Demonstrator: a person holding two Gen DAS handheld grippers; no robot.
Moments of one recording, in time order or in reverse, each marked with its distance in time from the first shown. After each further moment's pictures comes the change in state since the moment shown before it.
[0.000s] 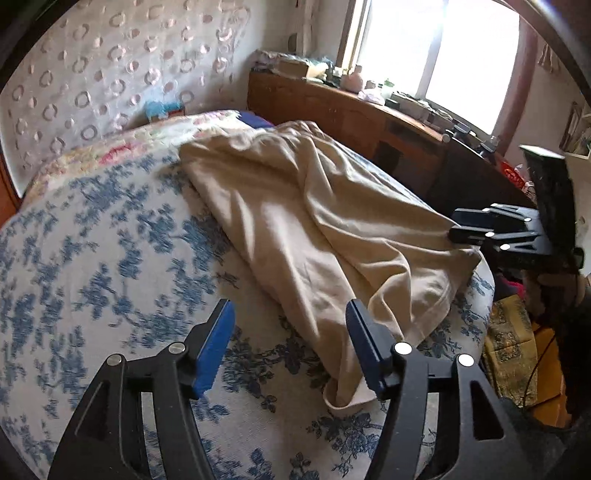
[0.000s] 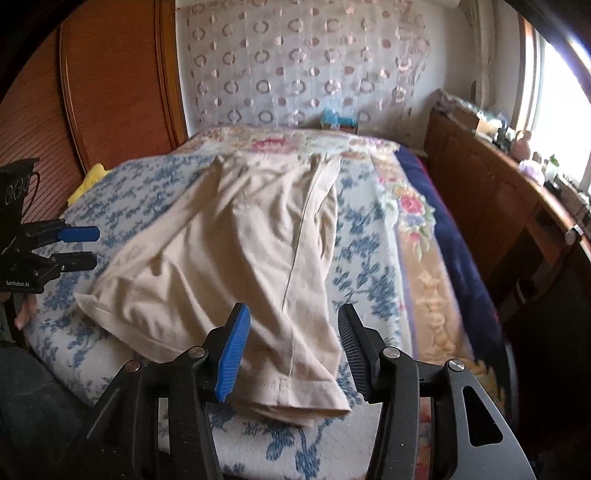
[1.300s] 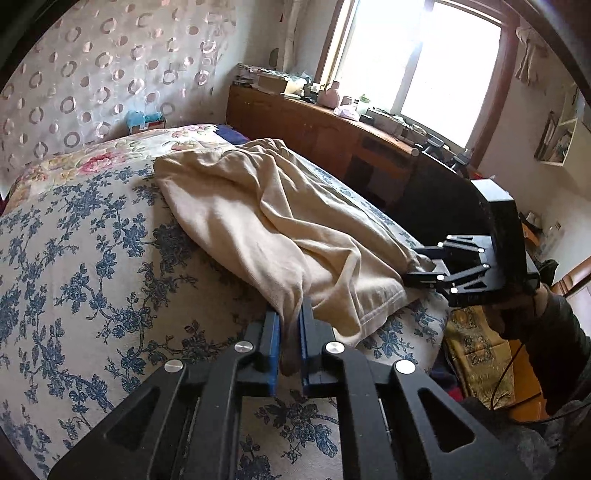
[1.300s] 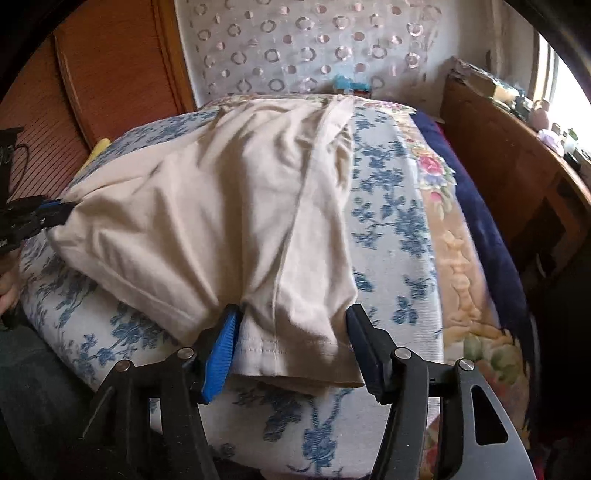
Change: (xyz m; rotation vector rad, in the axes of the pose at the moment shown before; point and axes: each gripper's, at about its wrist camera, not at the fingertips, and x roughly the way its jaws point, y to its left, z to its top) left arm -0.036 -0.027 -0.014 -0.004 -0.076 -0.098; right arm 0.028 -0.002 -0.030 -0.028 0.103 0.054
